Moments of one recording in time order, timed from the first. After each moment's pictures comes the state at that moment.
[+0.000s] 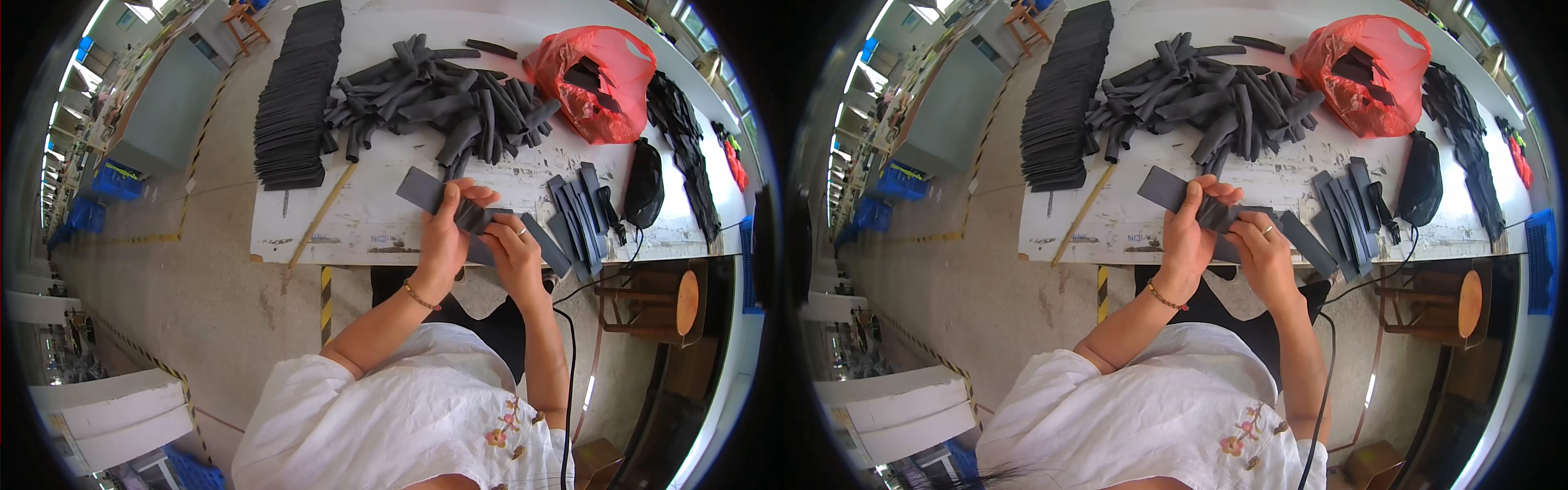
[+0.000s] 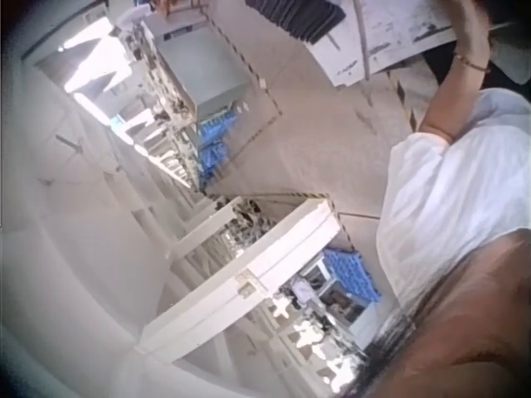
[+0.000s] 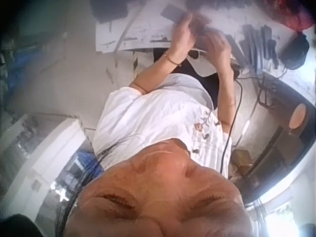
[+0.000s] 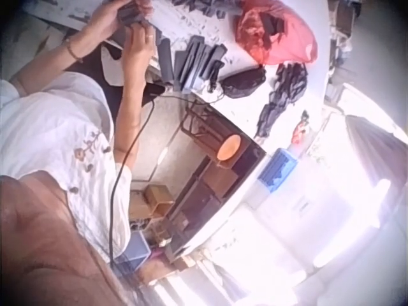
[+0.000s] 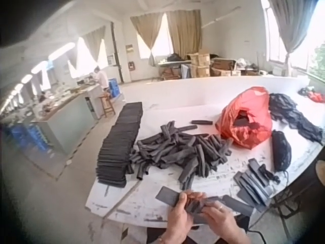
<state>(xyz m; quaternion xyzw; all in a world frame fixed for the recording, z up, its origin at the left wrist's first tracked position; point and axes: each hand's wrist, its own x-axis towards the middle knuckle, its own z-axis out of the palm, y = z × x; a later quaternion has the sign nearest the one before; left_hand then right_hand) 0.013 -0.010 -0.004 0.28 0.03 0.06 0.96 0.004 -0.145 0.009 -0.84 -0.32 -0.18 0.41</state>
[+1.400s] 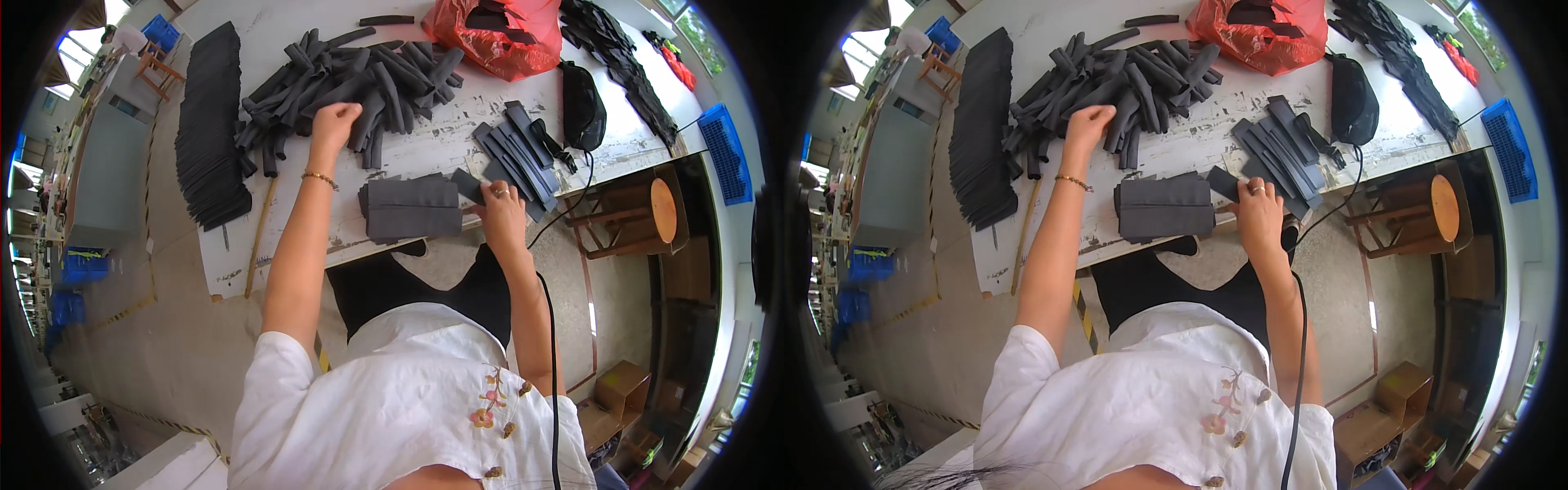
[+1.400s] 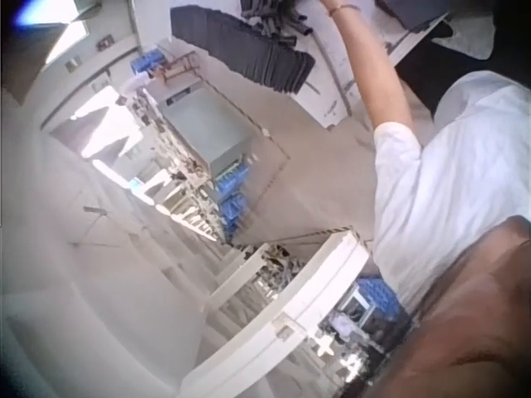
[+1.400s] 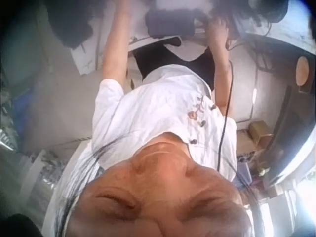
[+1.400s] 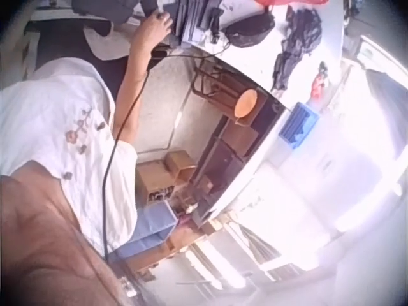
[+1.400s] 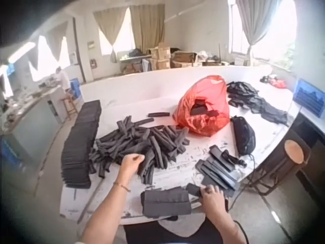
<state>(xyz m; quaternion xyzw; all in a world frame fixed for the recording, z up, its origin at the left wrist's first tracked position) 0.179 0.071 -0.043 0.83 0.02 0.08 0.55 0.000 -0.223 -0.052 -0.98 -0.02 -0.14 0.13</state>
